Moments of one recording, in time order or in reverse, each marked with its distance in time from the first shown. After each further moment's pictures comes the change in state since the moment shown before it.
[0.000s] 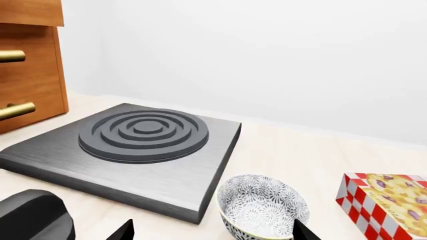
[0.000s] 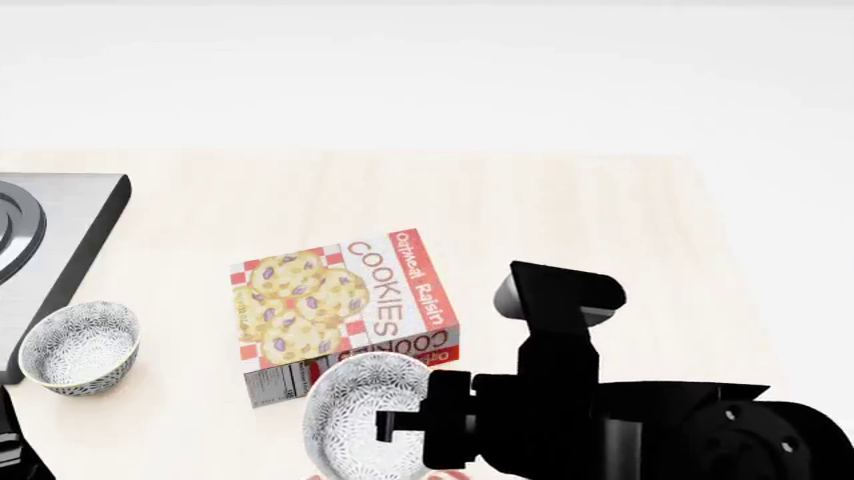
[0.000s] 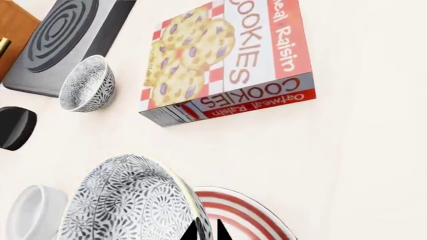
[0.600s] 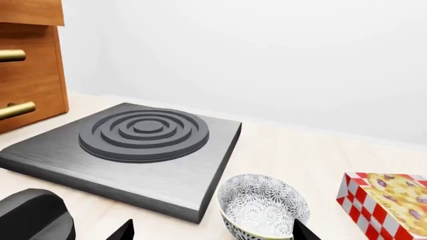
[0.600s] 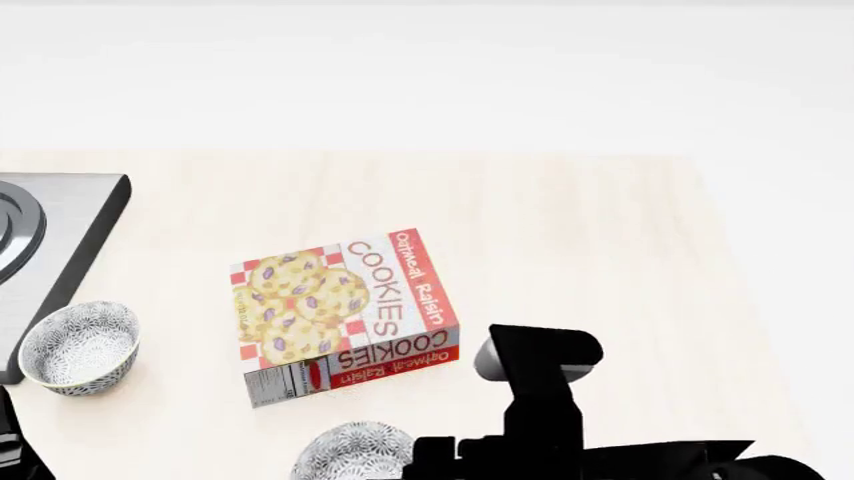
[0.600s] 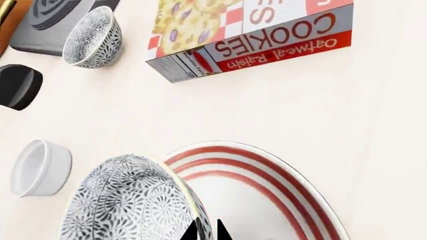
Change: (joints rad) left arm 0.000 -0.004 0.006 -0.006 -0.004 0.007 -0.004; right arm -0.111 0.037 -0.062 -0.079 0.060 -0.014 -0.028
